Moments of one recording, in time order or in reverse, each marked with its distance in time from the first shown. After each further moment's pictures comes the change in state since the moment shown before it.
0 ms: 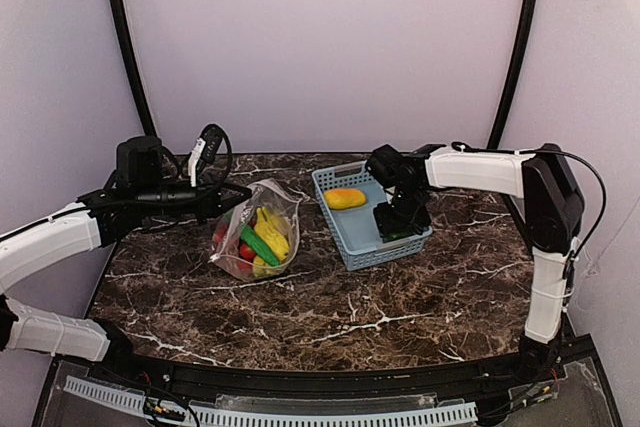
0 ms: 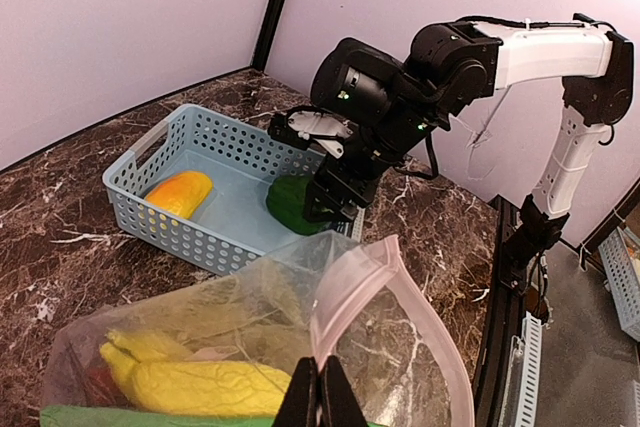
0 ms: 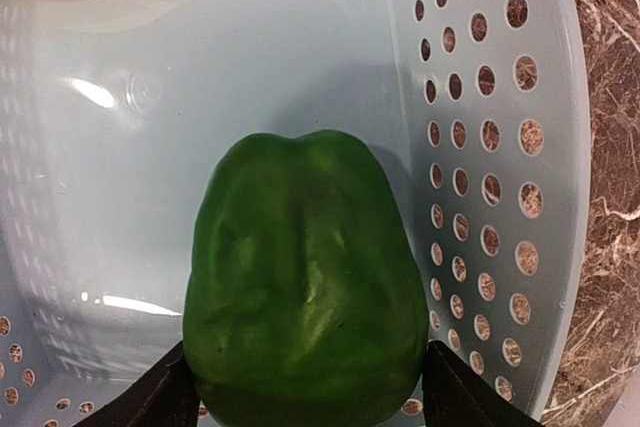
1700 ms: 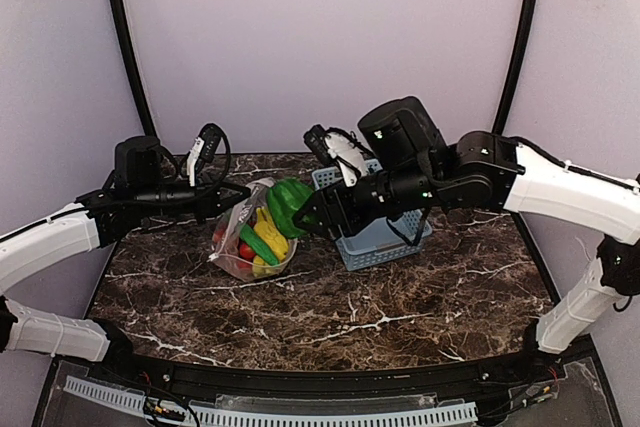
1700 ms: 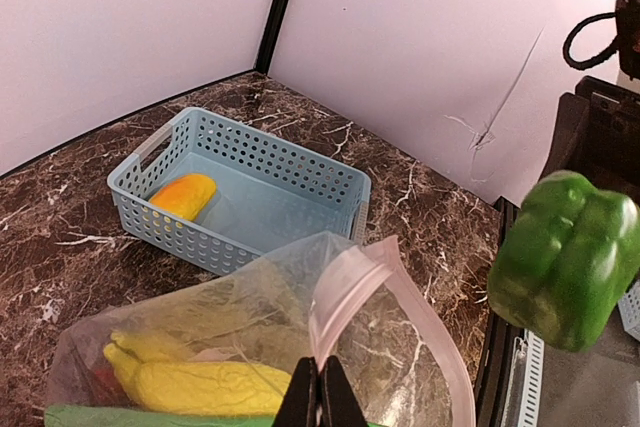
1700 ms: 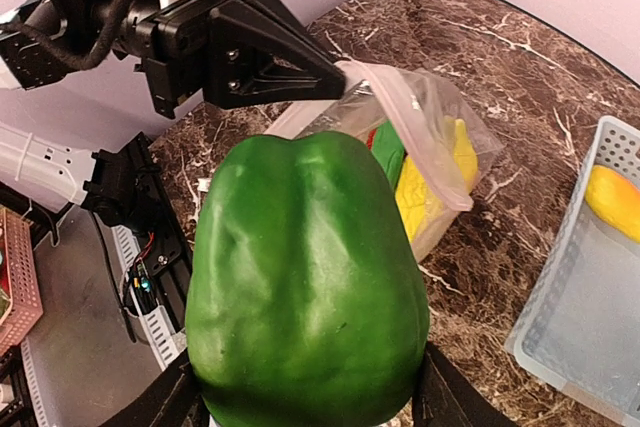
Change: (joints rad) left arm 0.000 -0.011 0.000 -0.006 -0.010 0.003; right arm 0.487 -0.461 0.018 0.272 -0.249 -0.085
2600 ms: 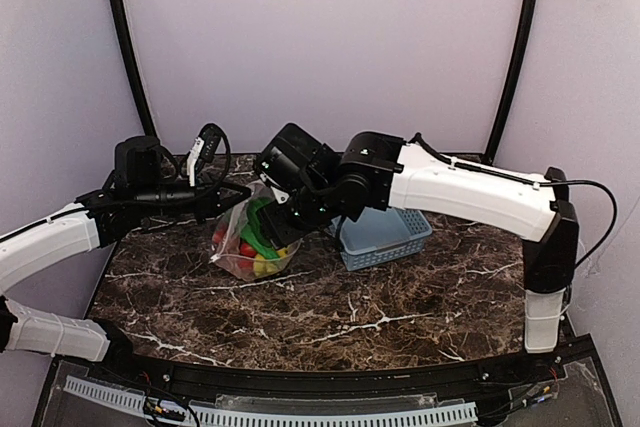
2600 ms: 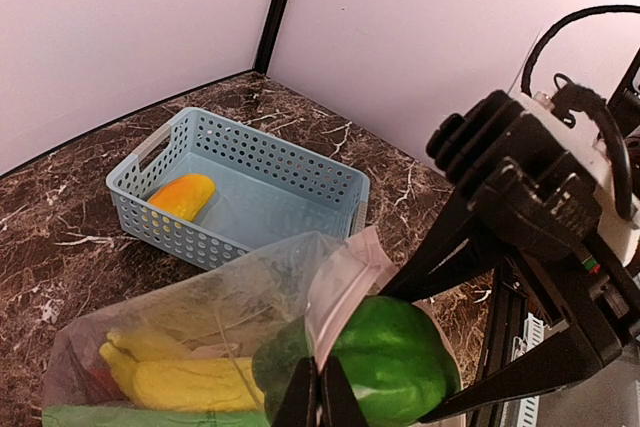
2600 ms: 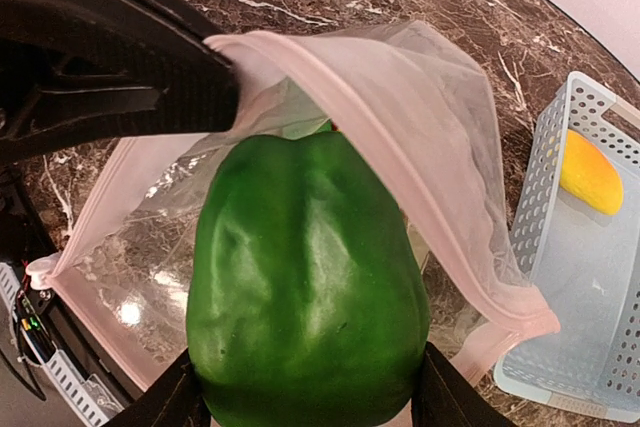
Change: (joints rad) left arm 0.000 0.000 0.000 0.000 0.003 0.000; right arm 0.064 0.479 0.486 -0.297 0.254 0.058
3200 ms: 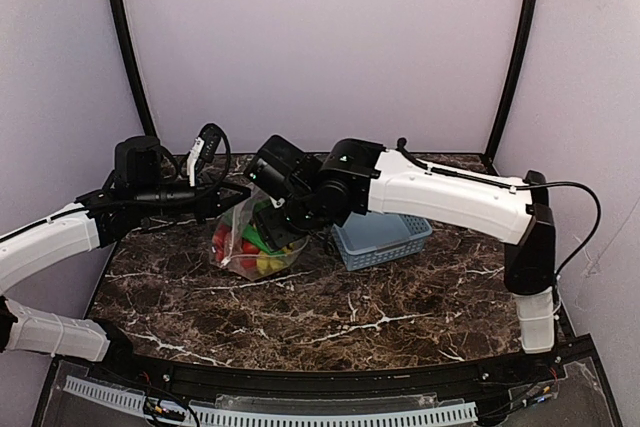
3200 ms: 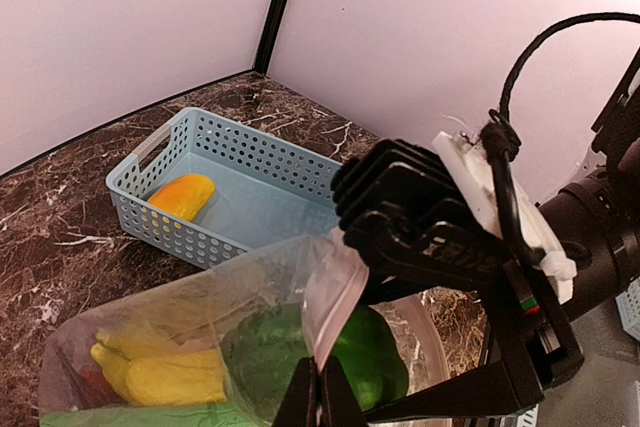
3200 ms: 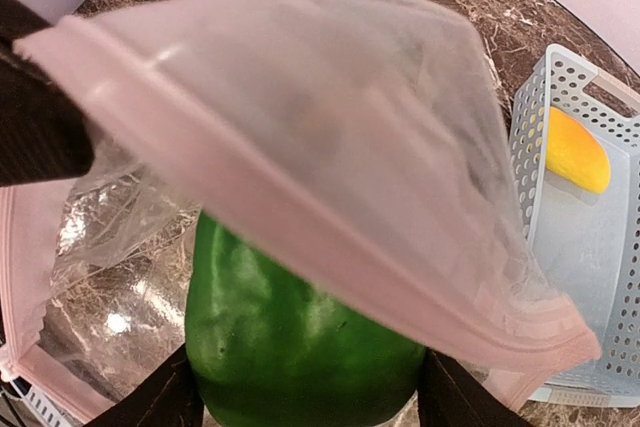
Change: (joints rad) left arm 0.000 0.000 0.000 0.000 0.000 0.000; right arm -0.009 0.101 0.088 -0.068 0.084 0.058
